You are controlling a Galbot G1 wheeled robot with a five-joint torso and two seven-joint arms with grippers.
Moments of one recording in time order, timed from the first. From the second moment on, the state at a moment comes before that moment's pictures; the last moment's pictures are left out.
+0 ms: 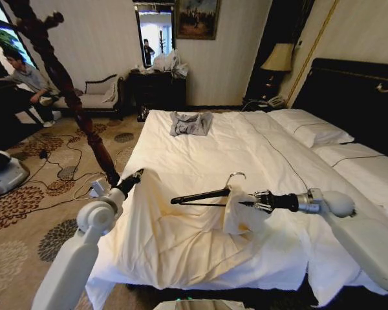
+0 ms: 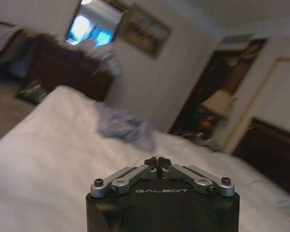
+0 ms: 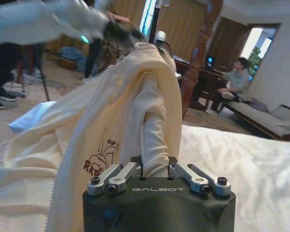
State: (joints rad) left arm 1.09 -1.06 -0.54 -2.19 -1.13 0.49 -0.25; right arm -1.03 0.59 0.44 1.61 0.61 0.23 -1.16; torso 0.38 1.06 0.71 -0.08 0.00
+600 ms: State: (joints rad) left arm 1.41 -1.03 -0.49 -2.51 -1.07 0.52 -0.11; right arm -0.97 0.64 0.35 1.58 0.58 0.21 -0.86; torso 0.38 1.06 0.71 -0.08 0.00
